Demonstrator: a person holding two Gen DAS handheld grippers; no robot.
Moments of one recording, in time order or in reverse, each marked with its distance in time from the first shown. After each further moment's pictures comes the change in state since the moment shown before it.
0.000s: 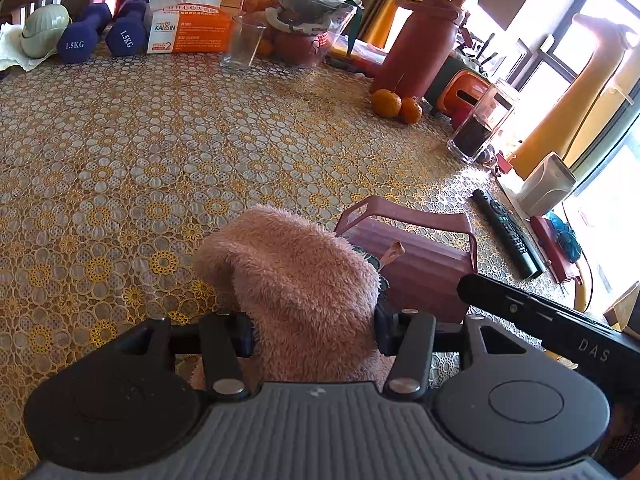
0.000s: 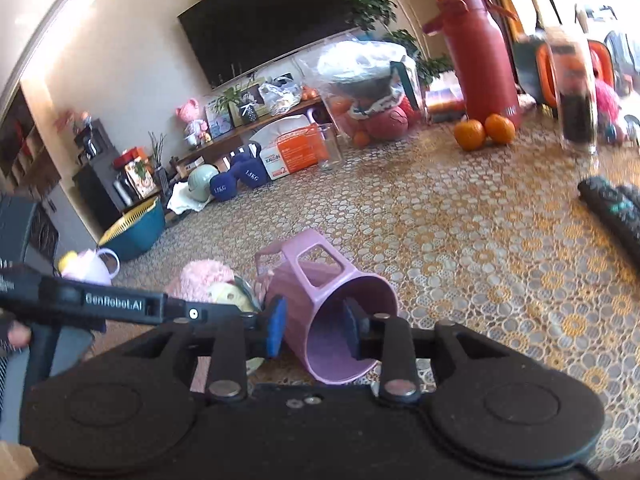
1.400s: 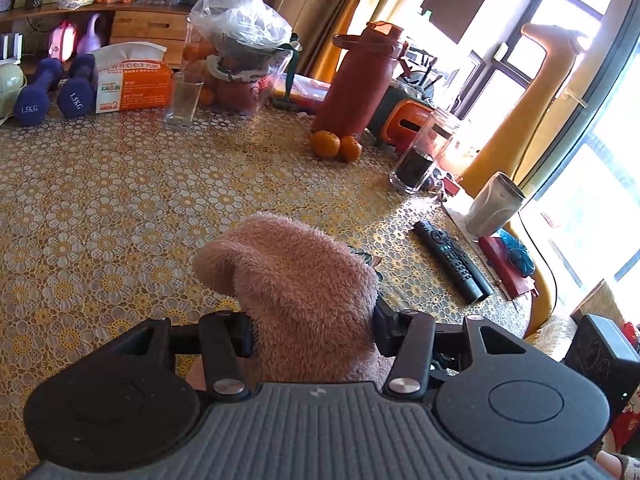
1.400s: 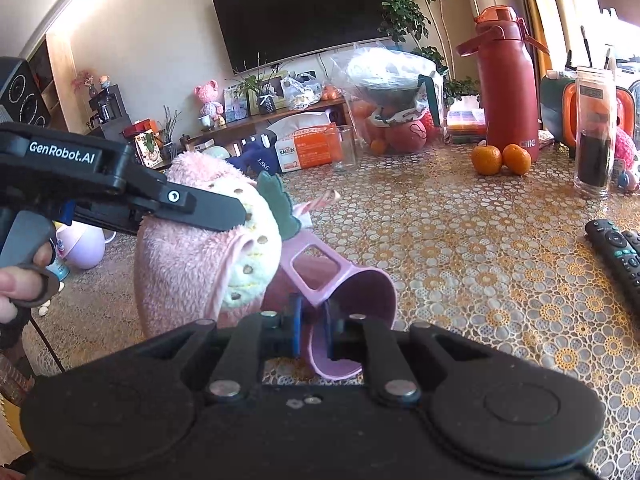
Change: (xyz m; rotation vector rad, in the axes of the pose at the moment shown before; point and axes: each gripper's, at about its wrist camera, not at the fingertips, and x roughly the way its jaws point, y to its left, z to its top) left arm -0.026 -0.034 0.031 0.064 -0.067 -0.094; right arm 0.004 0.014 -0.009 -0.198 -0.003 -0.030
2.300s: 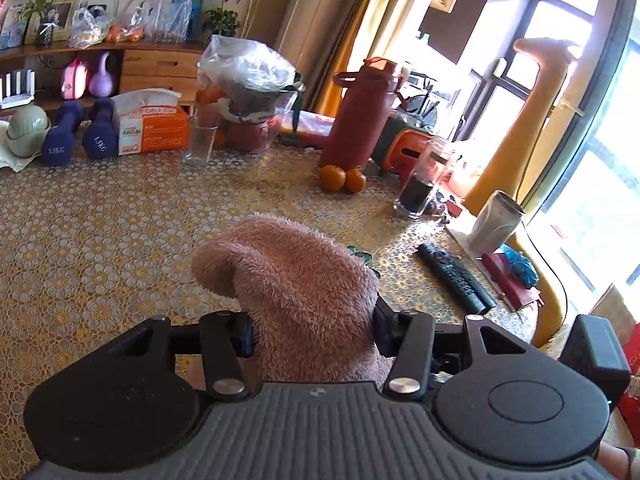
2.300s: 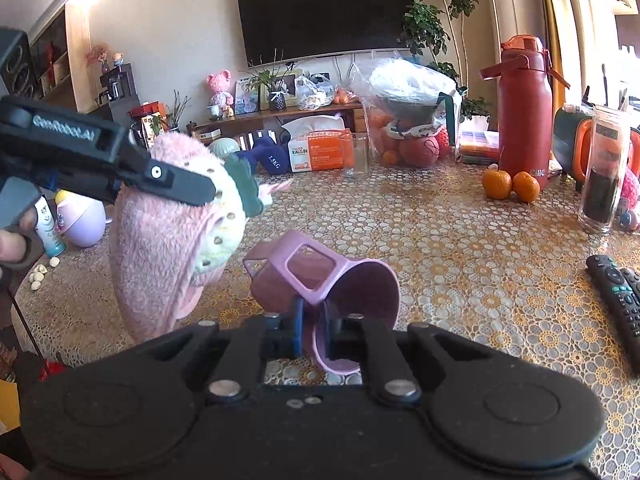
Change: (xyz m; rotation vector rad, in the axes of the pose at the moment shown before) left arm -0.046 -0.018 0.001 0.071 -0.102 0.016; right arm -0.002 0.025 0.003 -0.116 -0.004 -0.027
